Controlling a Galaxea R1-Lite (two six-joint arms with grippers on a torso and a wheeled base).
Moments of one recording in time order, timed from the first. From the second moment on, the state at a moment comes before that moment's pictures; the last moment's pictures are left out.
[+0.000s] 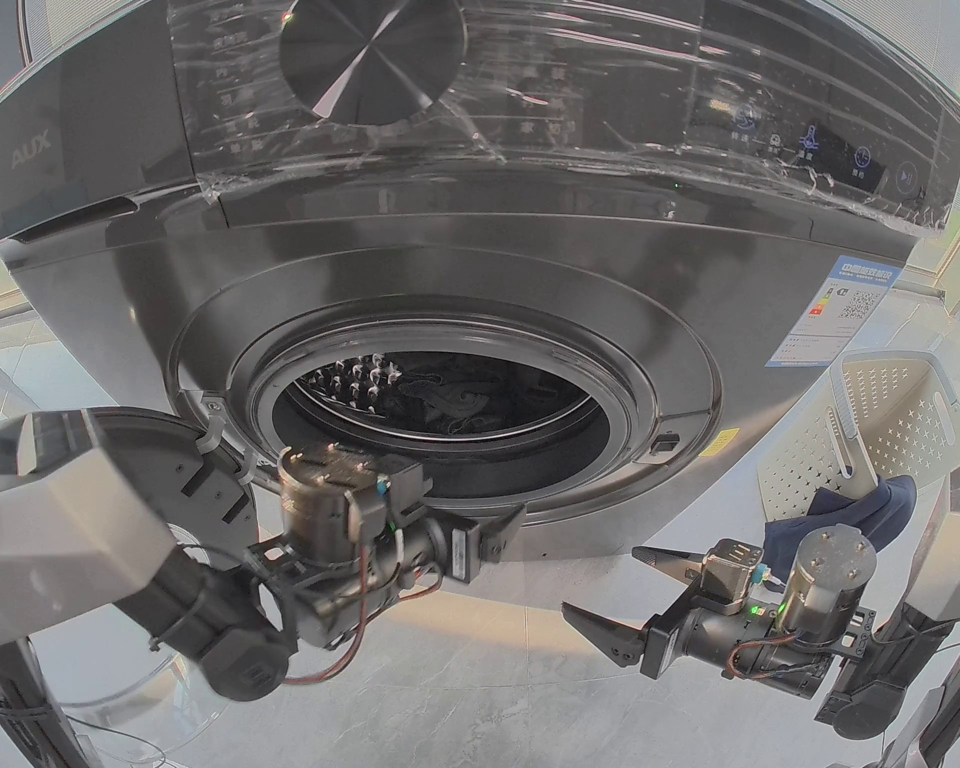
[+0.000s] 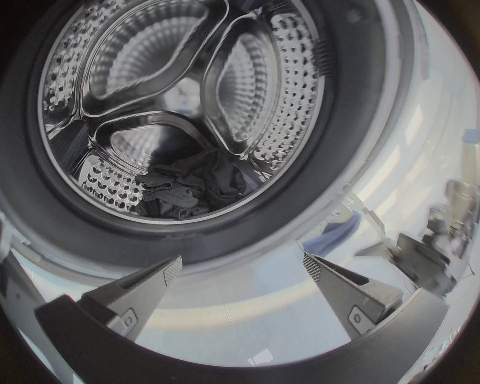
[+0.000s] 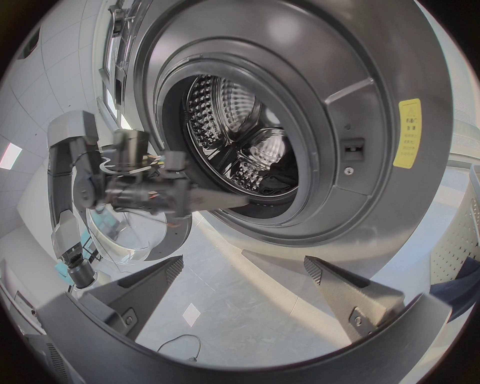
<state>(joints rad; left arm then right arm) -0.70 1.97 -0.67 -1.07 0.12 -0.16 0.75 1.90 -0.17 -1.54 0.01 0.14</state>
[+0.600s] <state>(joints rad) -0.67 1.60 -0.26 -1.21 0.03 -0.11 0.63 1.71 -0.07 -1.54 -0.05 0.14</state>
